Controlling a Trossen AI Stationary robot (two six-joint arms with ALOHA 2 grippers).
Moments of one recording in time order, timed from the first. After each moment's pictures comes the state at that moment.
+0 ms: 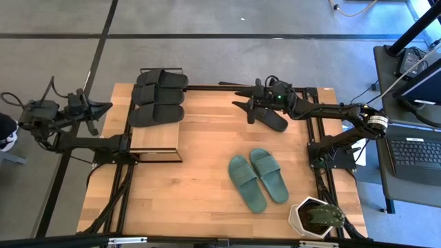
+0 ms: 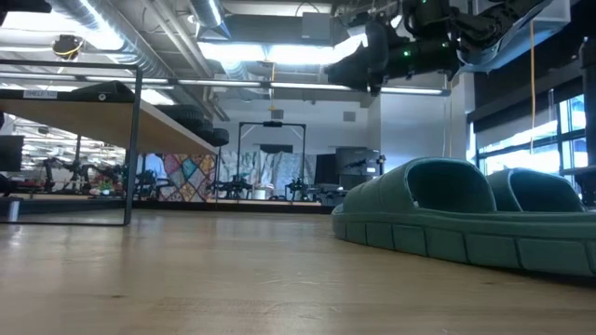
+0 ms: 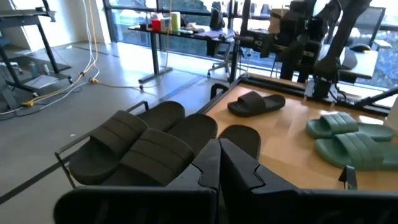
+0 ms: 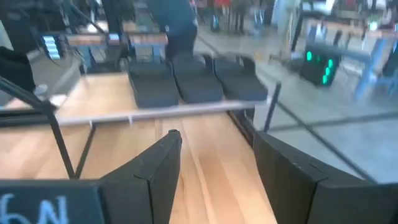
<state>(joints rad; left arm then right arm) 0.01 0.01 1.10 -1.31 -0.53 -0.15 -0.46 1.40 0.79 0.50 -0.24 -0.05</state>
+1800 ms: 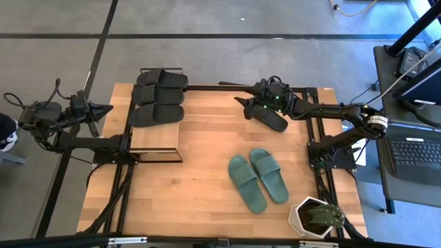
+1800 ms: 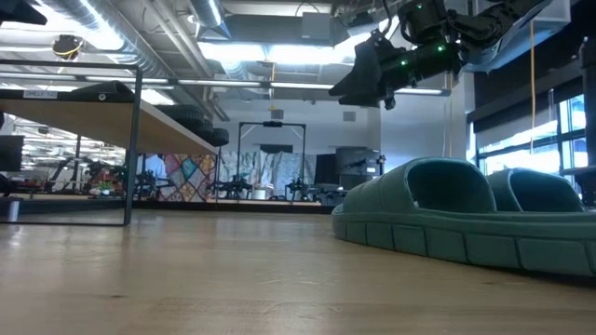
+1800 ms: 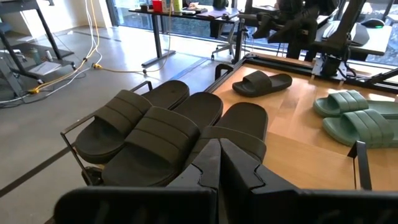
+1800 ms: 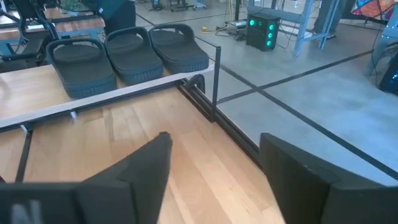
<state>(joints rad) 0.01 0.01 1.10 -1.41 -0.53 -0.17 -0.45 1.40 0.79 0.41 0.00 0.05</state>
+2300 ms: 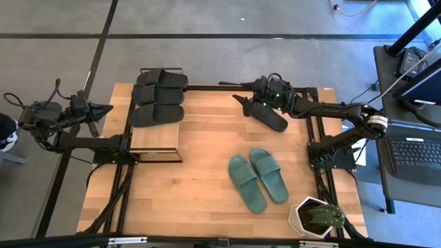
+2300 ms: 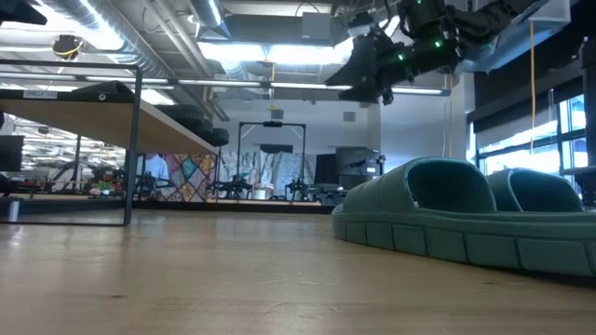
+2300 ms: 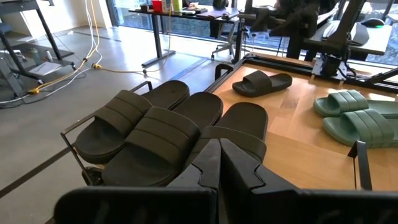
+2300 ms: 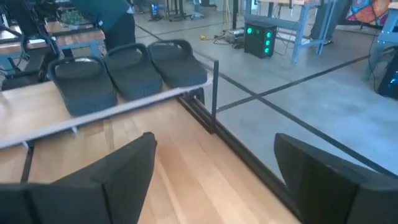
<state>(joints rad) 0.01 0.01 1.10 -1.41 -0.53 -0.17 -0.45 1.40 0.83 0.40 0.01 0.07</state>
